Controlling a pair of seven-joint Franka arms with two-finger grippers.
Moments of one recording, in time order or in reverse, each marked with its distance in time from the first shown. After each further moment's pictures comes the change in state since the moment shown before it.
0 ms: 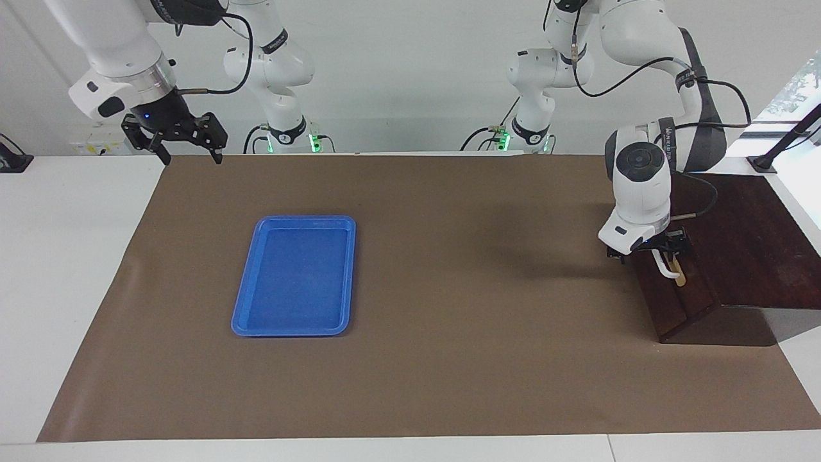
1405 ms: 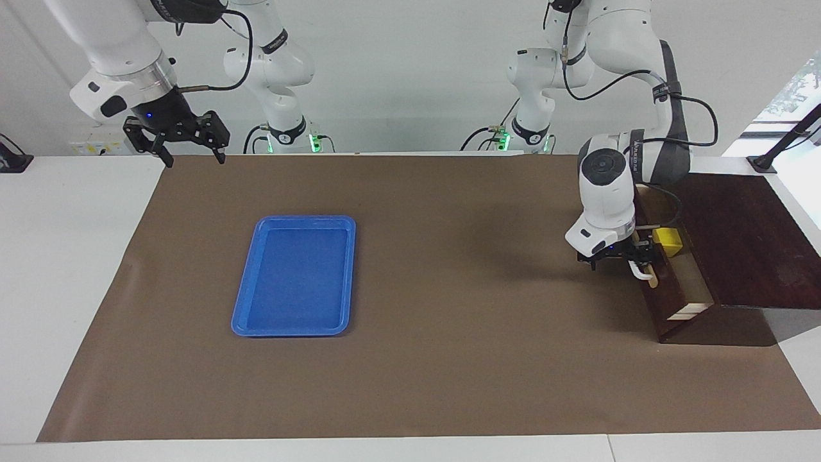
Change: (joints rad) left arm -0.098 0.003 -0.011 -0.063 0.002 0.072 0.000; right arm 0.001 0.000 0.000 0.001 0.016 0.016 -0.046
